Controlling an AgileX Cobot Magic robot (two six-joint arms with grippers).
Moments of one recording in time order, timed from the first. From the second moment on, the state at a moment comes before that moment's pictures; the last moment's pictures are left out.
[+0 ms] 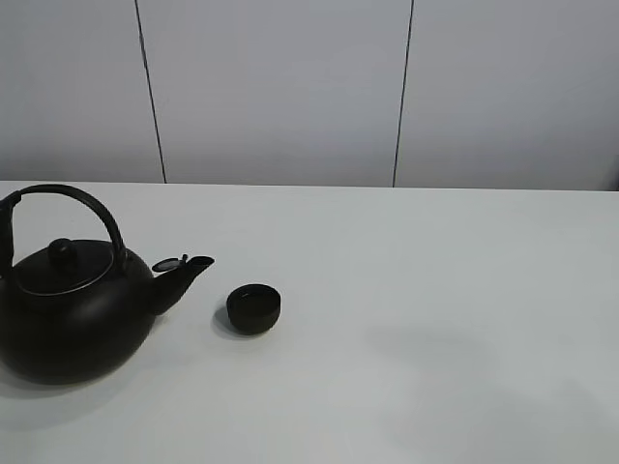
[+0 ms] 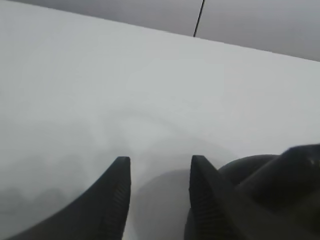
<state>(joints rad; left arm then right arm) -0.20 1.63 -0.25 -0.24 -0.88 -0.06 -0.05 -0.02 -0.47 0.01 1.08 0.00</state>
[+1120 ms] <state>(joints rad) 0.40 1.17 -0.88 -0.03 0.32 -0.02 -0.05 -0.02 -0.47 0.01 1.08 0.00</state>
